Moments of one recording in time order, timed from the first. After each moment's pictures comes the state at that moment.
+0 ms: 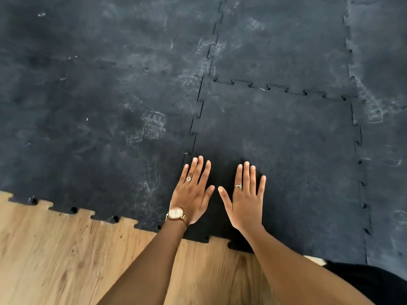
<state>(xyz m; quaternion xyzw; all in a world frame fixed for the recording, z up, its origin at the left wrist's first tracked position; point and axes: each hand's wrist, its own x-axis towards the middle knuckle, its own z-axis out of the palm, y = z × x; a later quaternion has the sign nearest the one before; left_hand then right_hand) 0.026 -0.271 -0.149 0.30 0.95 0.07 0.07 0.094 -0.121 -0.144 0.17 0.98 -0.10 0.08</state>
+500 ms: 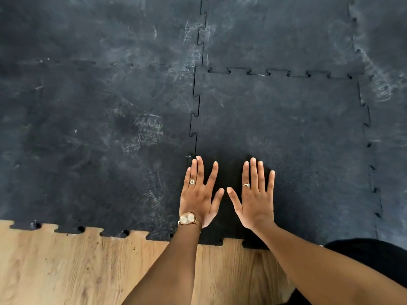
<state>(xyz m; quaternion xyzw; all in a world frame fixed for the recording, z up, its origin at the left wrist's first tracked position) 0.019 -0.272 -0.147 0.28 0.95 0.10 0.12 0.089 -0.122 -0.142 0.17 0.98 -0.05 0.12</state>
